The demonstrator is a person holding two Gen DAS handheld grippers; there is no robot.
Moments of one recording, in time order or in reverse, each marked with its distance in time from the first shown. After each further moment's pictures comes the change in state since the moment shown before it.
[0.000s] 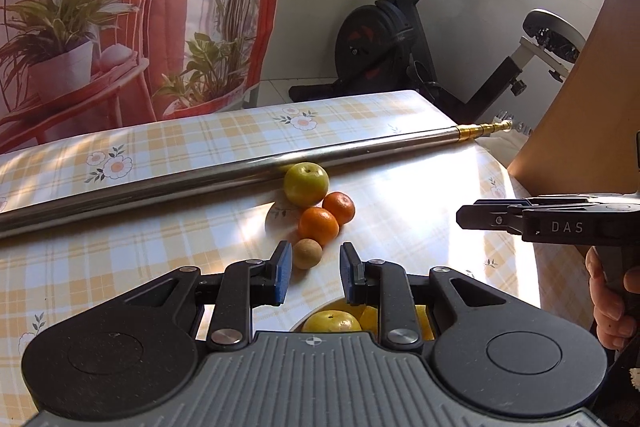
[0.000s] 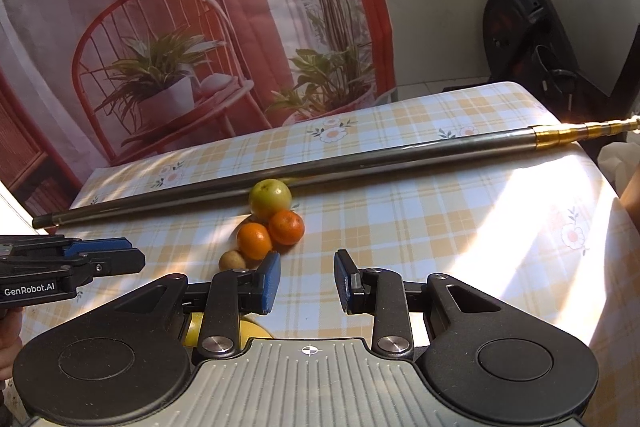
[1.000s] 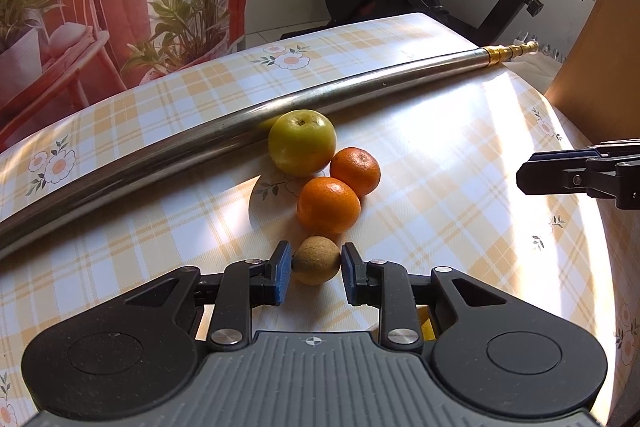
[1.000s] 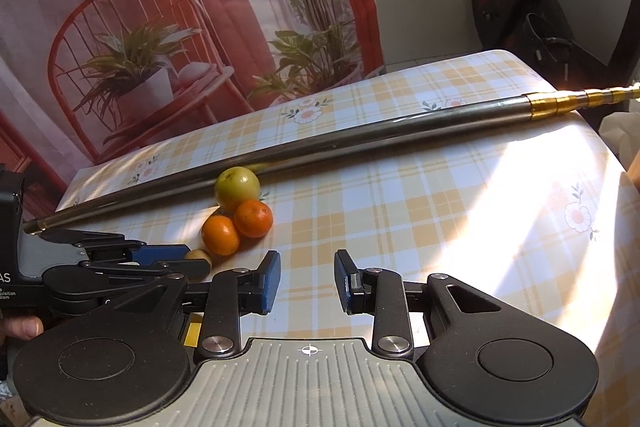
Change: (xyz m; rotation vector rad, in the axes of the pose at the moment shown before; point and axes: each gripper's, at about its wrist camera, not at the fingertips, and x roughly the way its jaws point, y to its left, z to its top) left arm 0.094 -0.002 0.005 0.131 0.165 0.056; right arm 0.033 -0.028 -0.002 0.055 0.046 0.000
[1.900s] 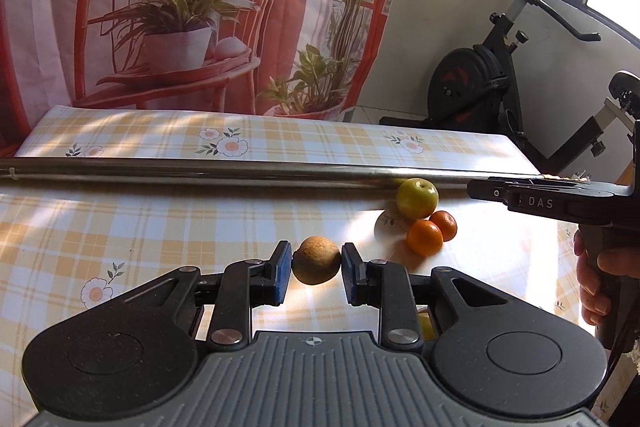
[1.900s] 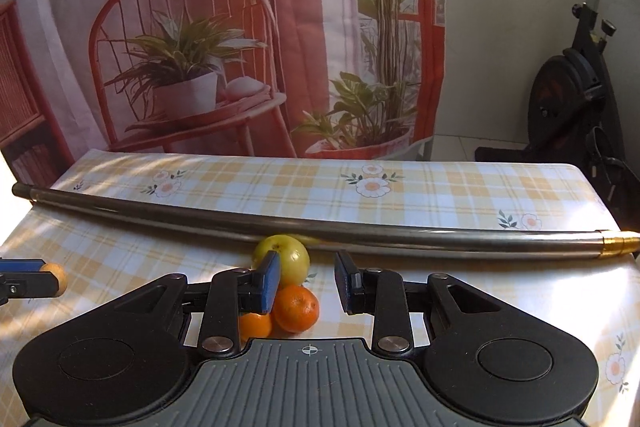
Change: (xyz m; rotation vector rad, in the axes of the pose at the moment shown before) left arm -0.117 0.051 -0.054 -0.362 -0.237 0.177; right arm 0.055 0.064 0.039 -0.306 -0.115 0.005
